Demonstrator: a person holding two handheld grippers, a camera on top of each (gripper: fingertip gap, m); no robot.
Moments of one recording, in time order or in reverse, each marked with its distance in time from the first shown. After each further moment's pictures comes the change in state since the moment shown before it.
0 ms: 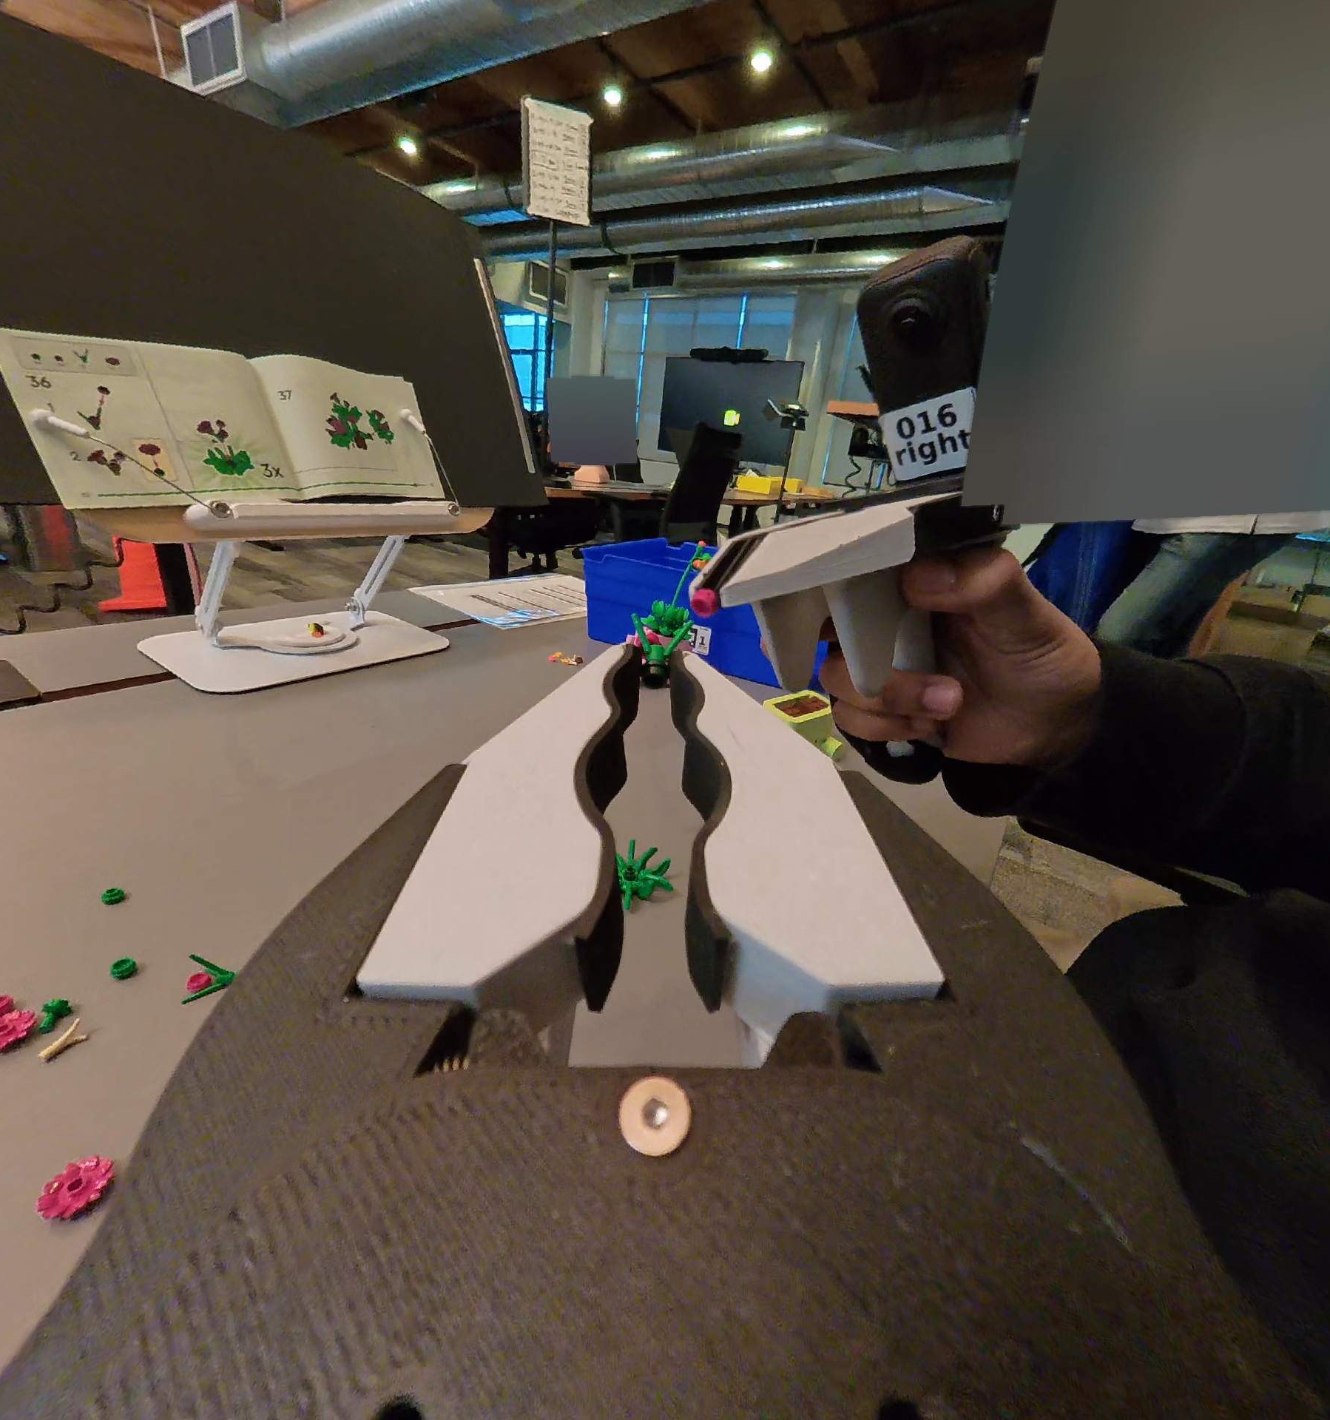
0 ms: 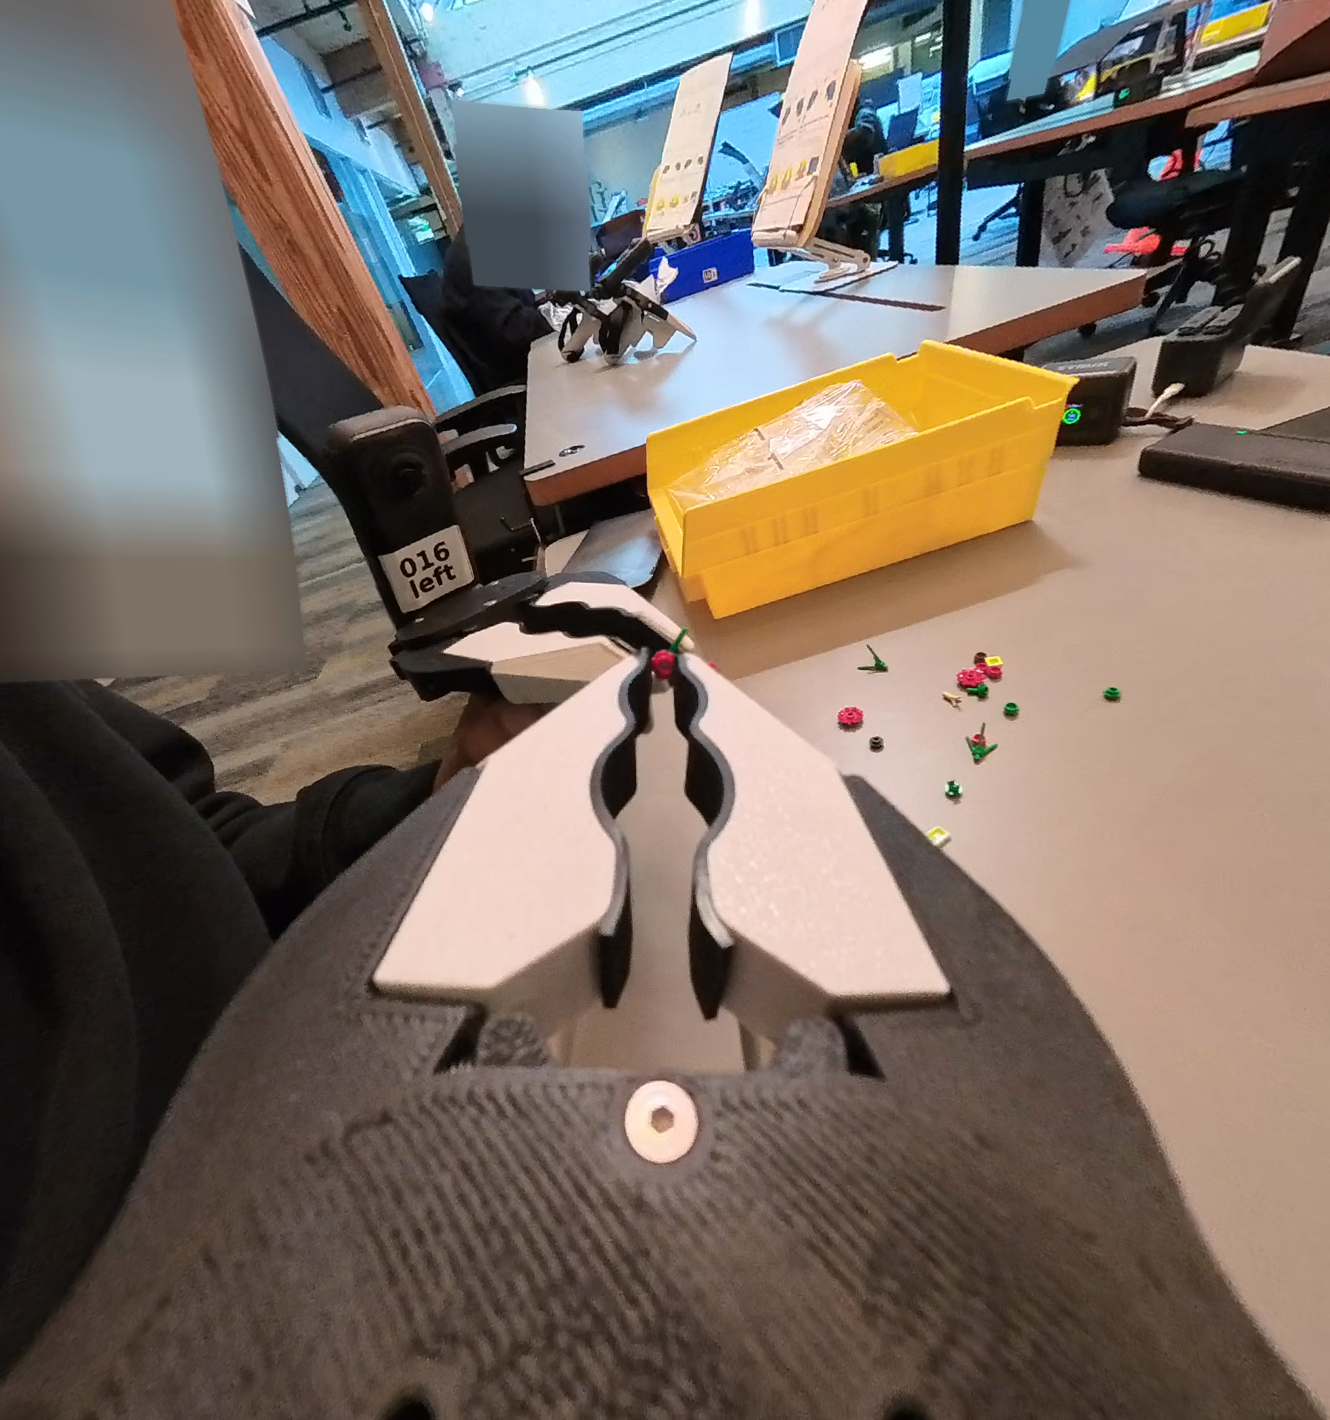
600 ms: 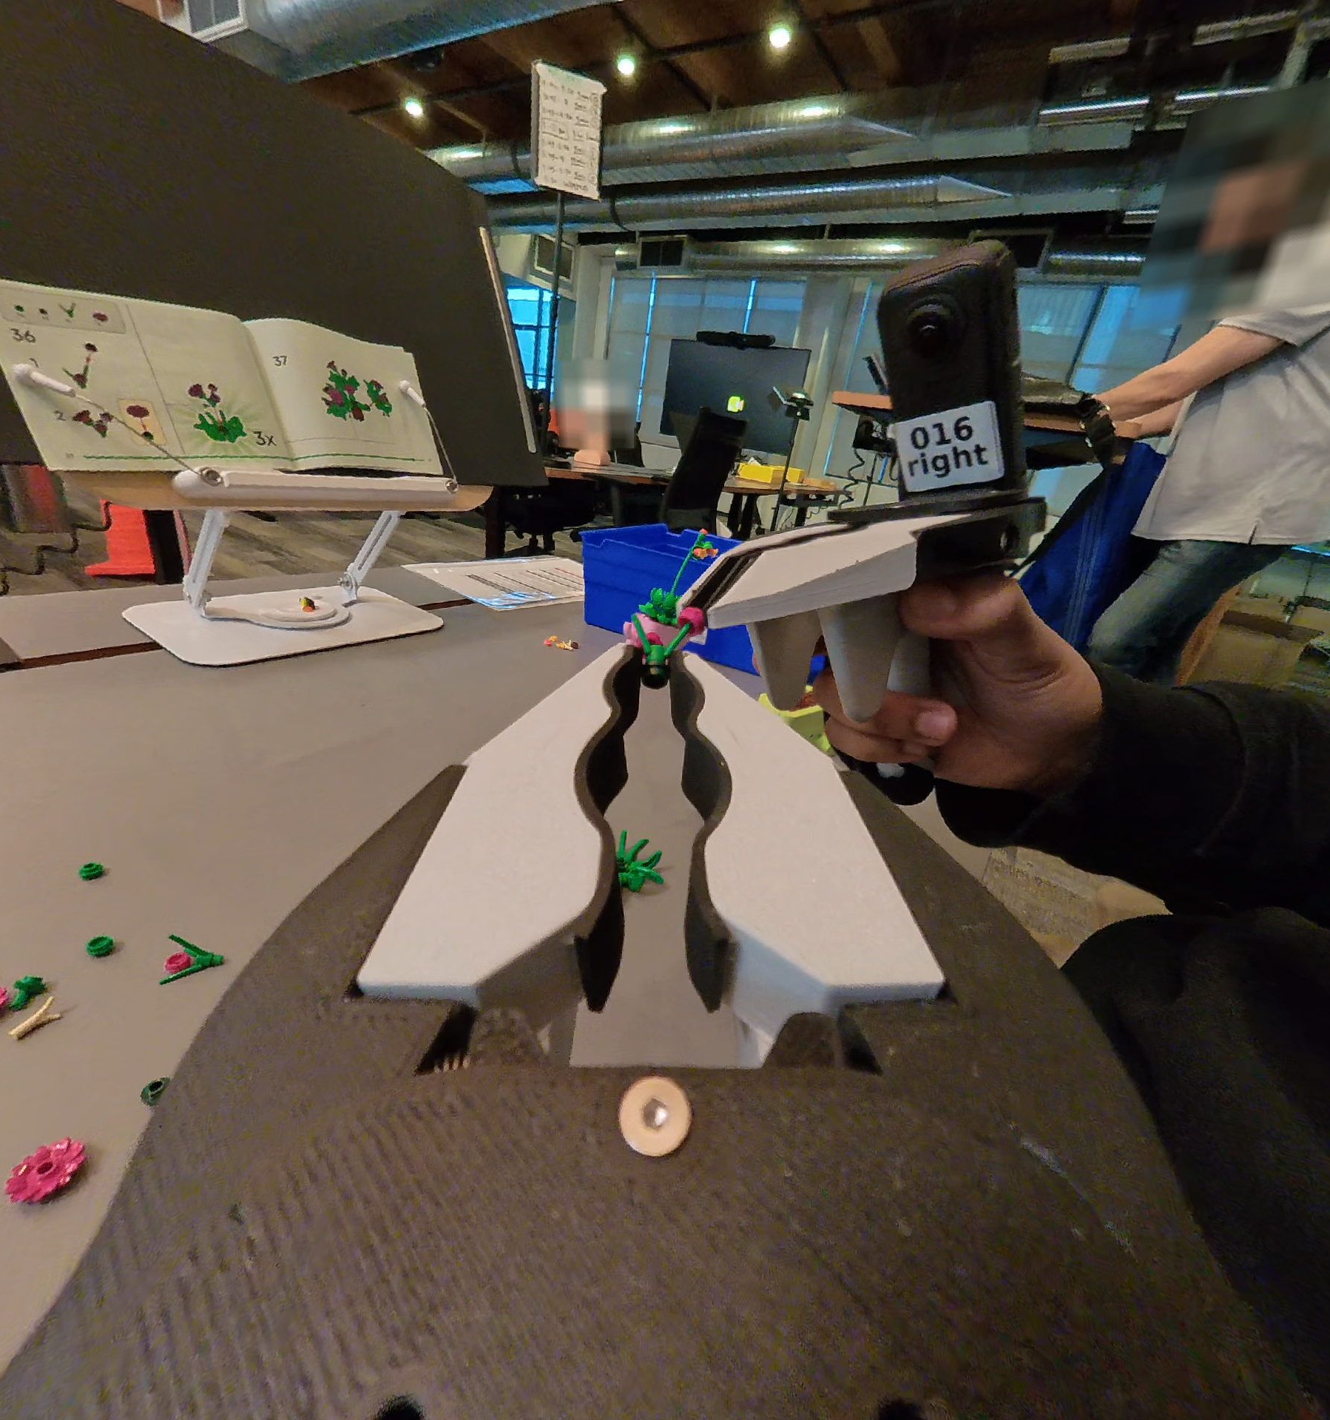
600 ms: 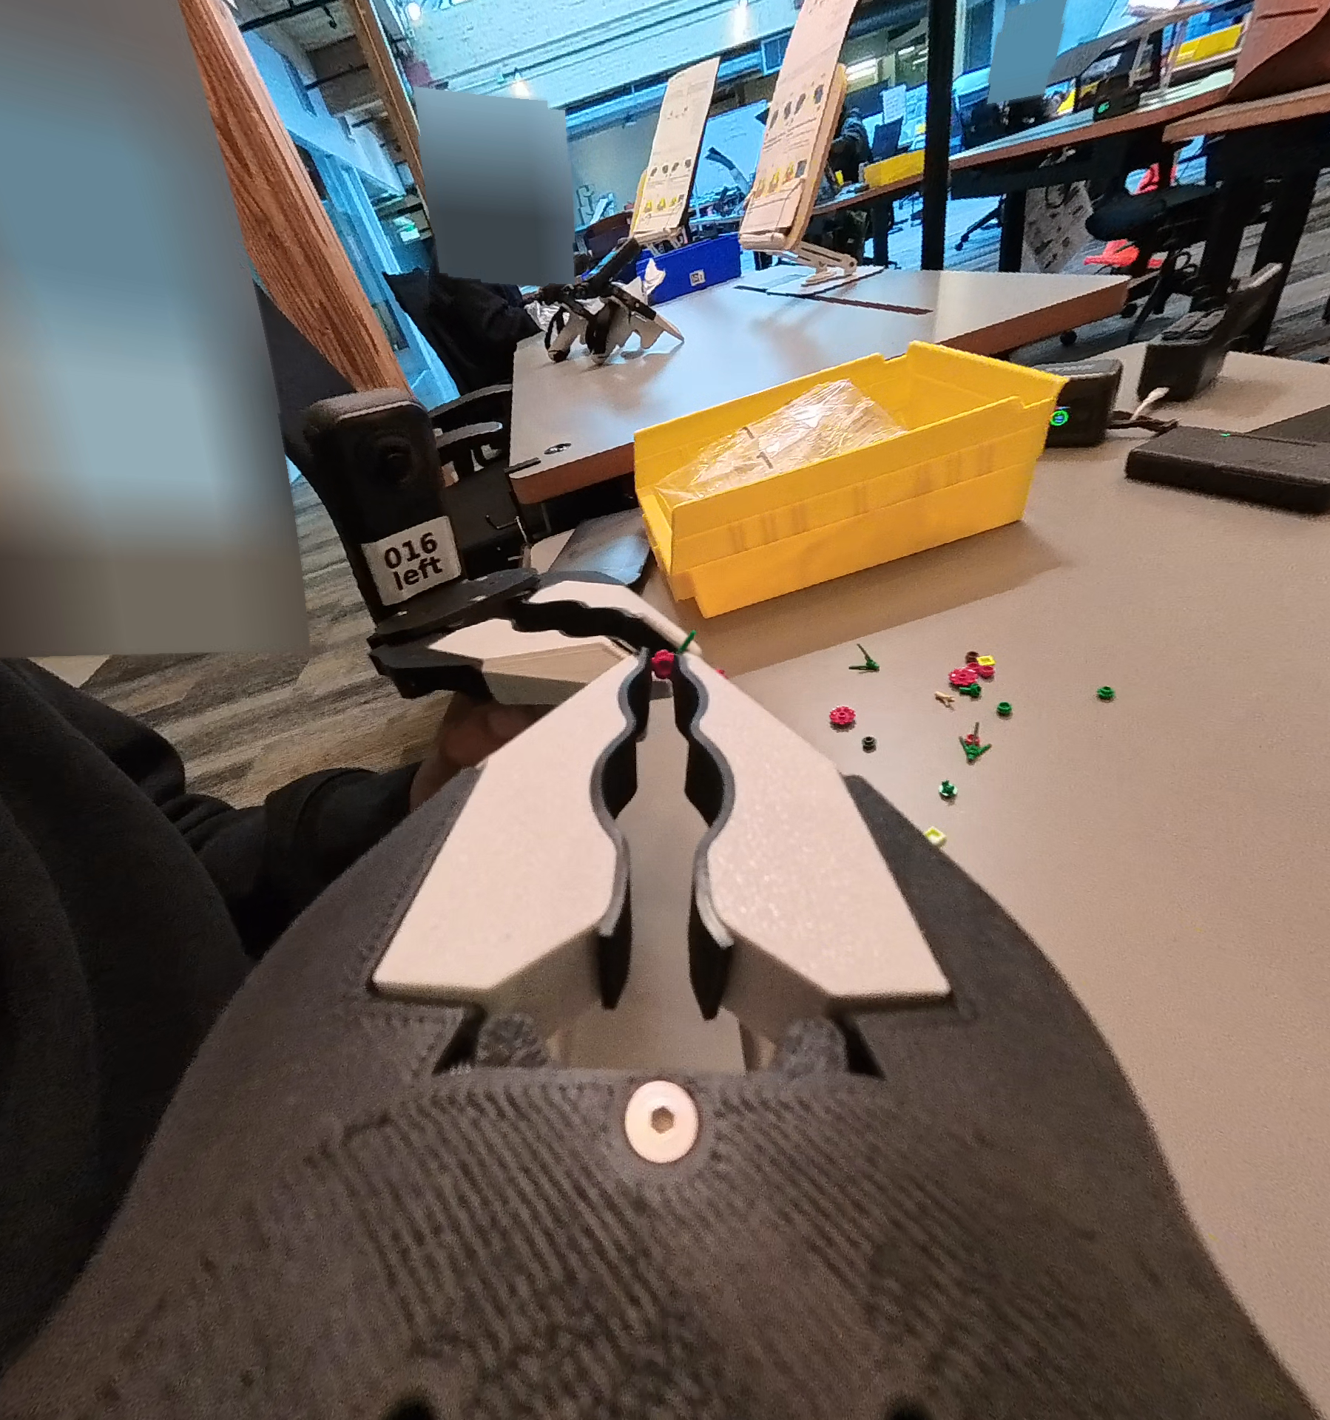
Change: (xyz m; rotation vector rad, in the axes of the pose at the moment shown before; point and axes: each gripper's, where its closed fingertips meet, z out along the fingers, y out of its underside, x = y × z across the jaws) left arm -0.001 0.004 0.003 -0.022 -0.010 -0.038; right arm 0.002 0.006 0.006 0.006 0.022 -0.016
